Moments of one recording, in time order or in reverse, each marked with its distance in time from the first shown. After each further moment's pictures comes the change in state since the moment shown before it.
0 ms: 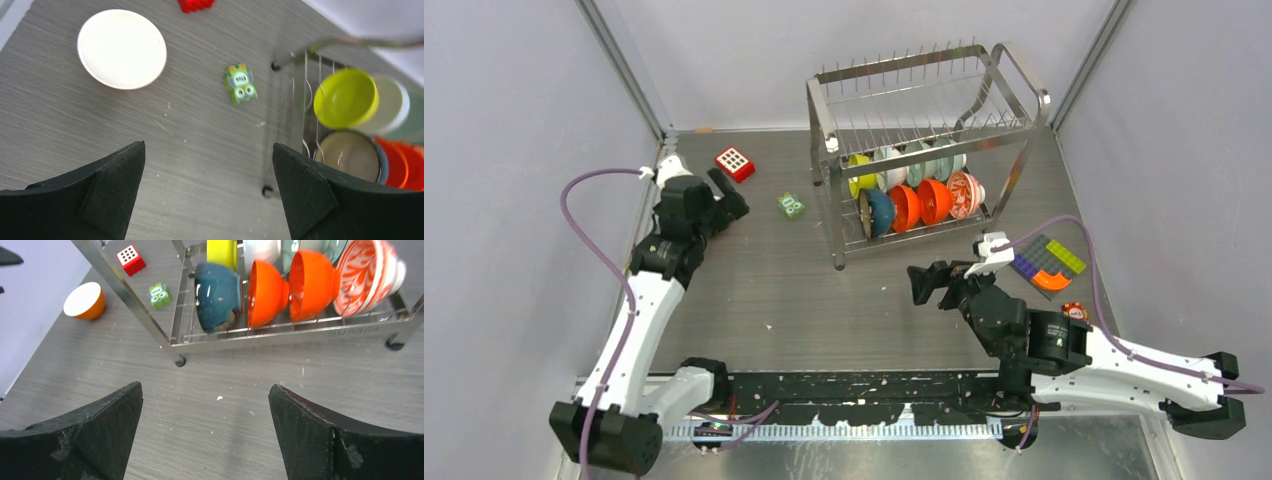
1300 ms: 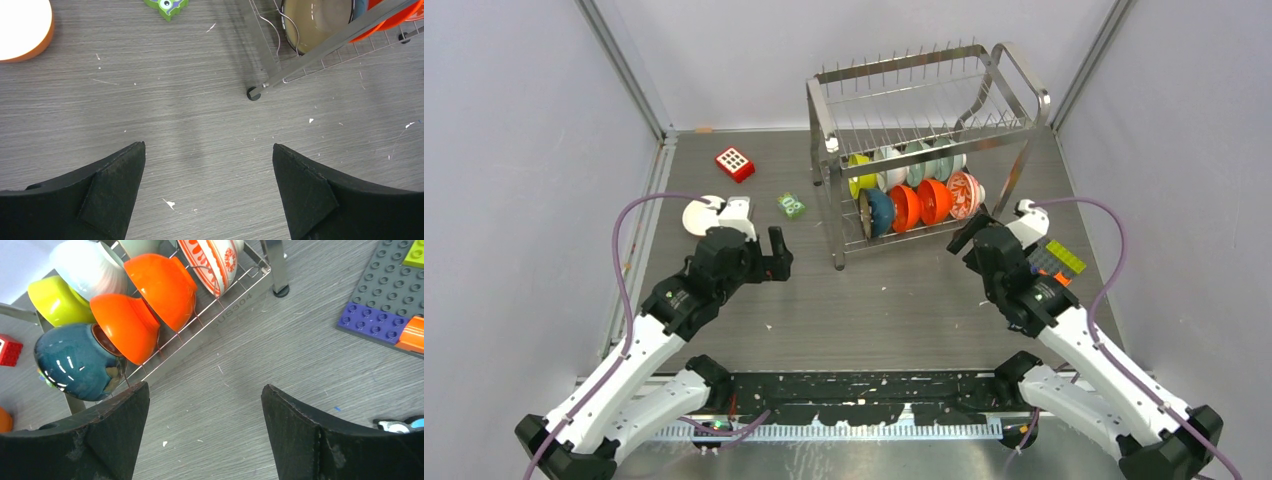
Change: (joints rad) left arm -0.486 -0.266 -0.216 -0.052 -0.006 0.200; right arm -0.703 0.167 0.076 -0.159 -0.253 0.259
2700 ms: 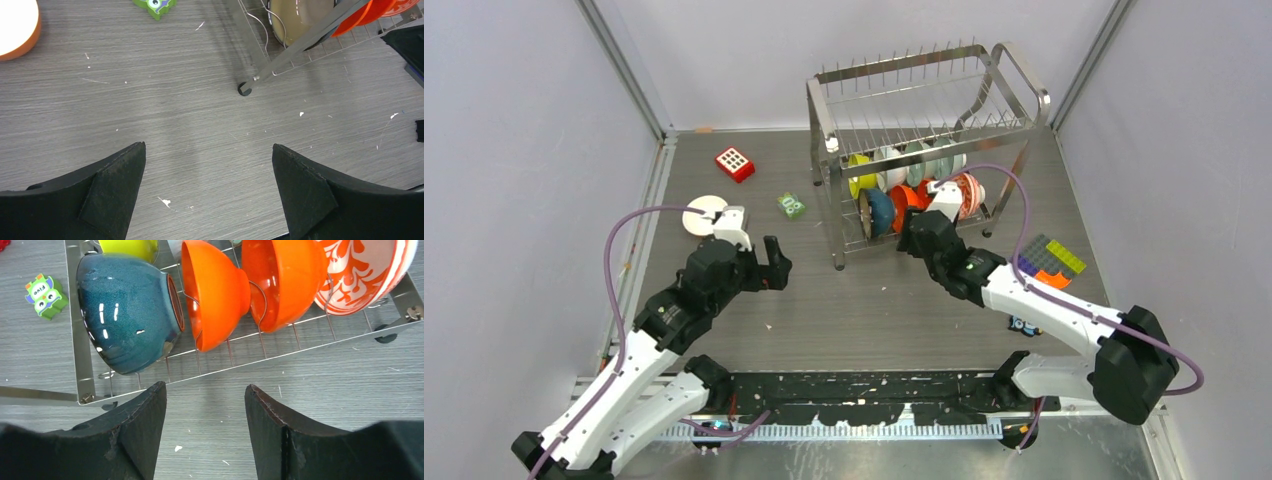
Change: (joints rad) left arm 0.000 -0.098 -0.064 0.013 0.044 0.005; right arm 0.167 0.453 0.077 0.392 -0.054 -0.322
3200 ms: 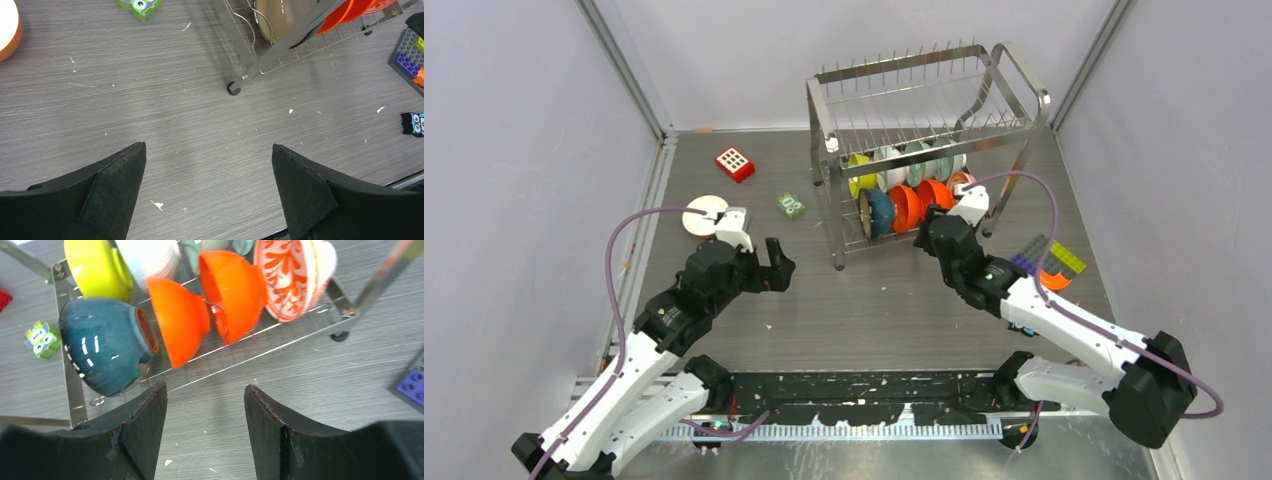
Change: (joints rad) left arm 0.000 -0.016 -0.018 0.025 0.043 0.004; right arm -0.011 -0.101 -0.051 0.010 0.095 0.039
